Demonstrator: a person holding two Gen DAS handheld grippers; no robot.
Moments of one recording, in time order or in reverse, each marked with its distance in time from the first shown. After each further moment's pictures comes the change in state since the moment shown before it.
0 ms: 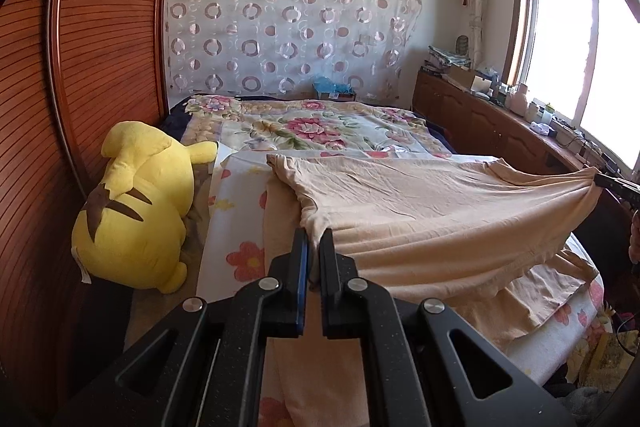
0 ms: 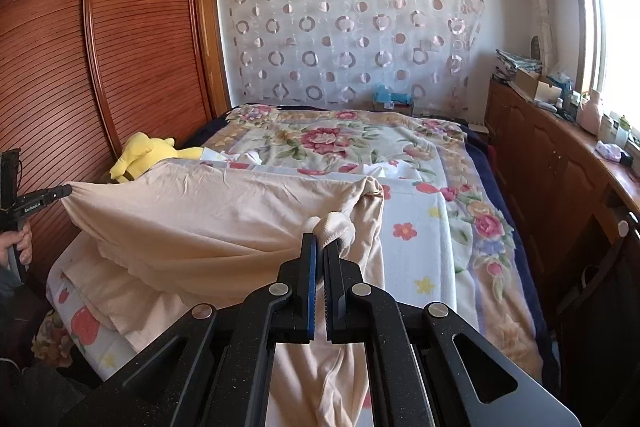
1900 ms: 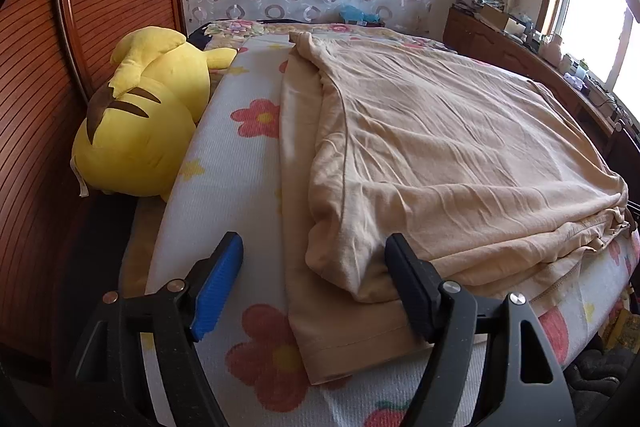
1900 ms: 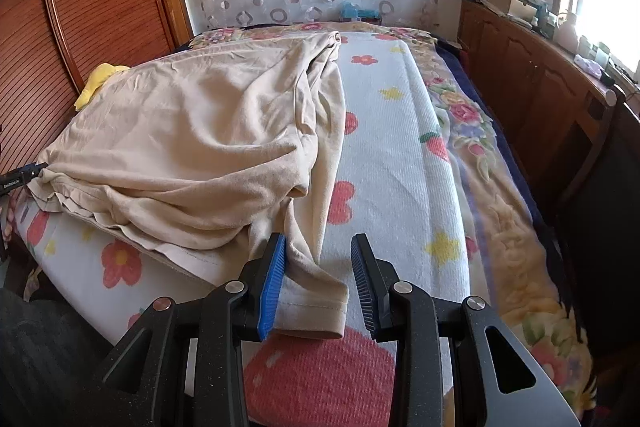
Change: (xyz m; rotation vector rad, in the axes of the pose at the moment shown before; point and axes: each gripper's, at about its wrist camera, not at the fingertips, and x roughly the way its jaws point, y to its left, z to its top) left arm 0.046 0.004 -0.082 -0.028 0.238 0.099; right arm 0.021 -0.021 -0.105 0.088 0.268 -0.080
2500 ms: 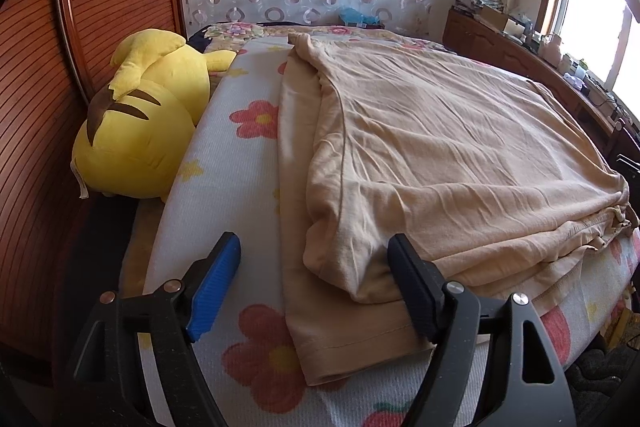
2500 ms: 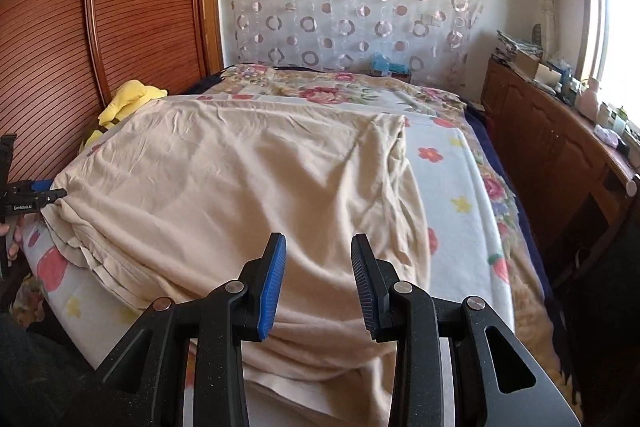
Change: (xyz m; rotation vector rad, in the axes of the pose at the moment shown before) left arm -0.001 -0.002 -0.001 0.003 -0.012 0.005; right arm 0.007 0.073 0.040 -0.137 -0.163 0.031
